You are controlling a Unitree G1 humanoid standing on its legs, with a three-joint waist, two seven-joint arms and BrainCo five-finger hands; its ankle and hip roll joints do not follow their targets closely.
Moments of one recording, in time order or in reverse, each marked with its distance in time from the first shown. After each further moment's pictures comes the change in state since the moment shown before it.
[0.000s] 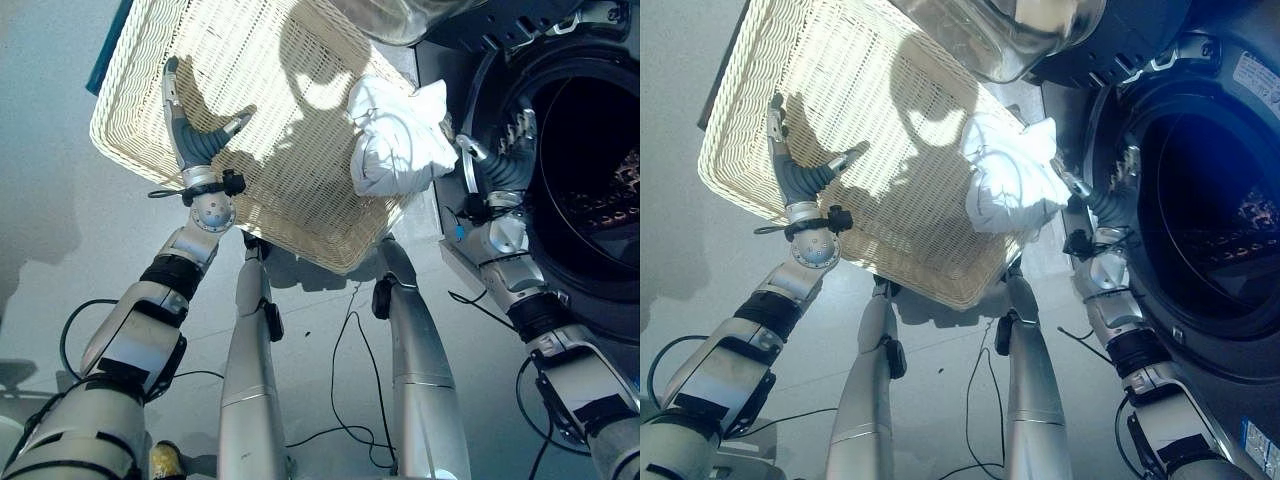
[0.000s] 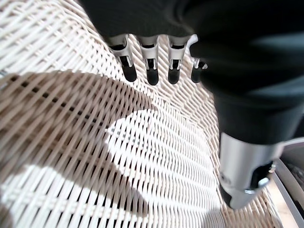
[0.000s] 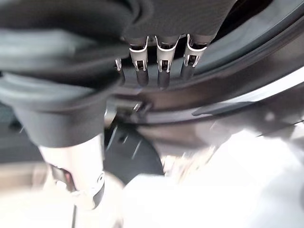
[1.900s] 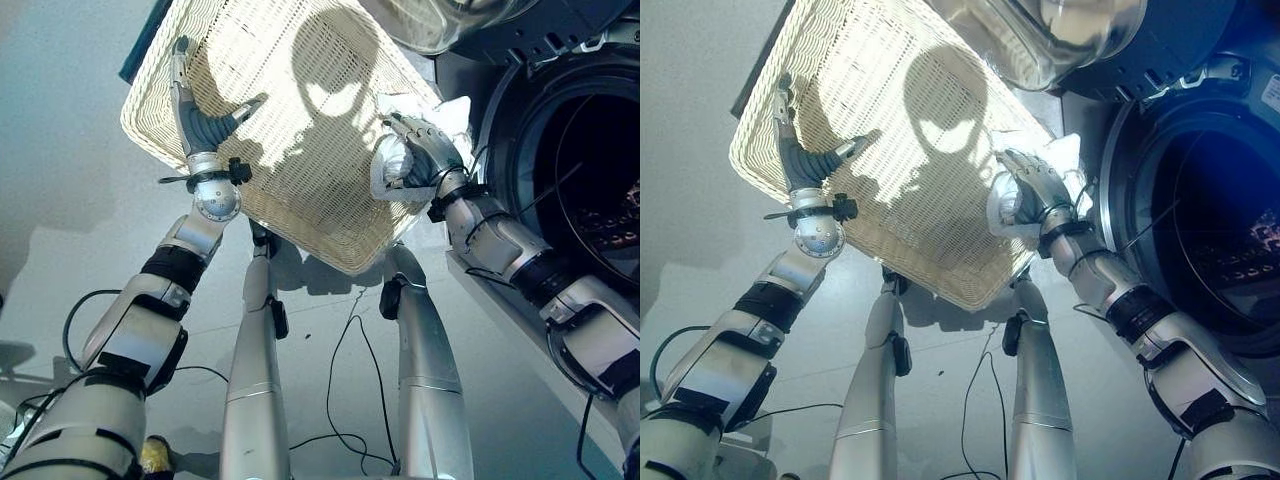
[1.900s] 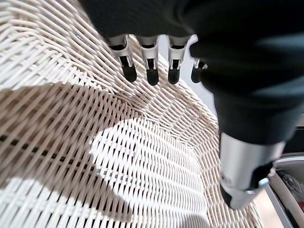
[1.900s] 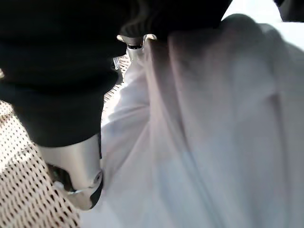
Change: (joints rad) left arm -0.056 0.006 -0.011 -0.049 0.018 0.054 -0.028; right arm -0.268 -0.171 0.431 0.047 -0.668 0.538 0.282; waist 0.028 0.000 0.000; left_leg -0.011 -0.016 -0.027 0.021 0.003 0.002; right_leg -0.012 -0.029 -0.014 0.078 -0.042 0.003
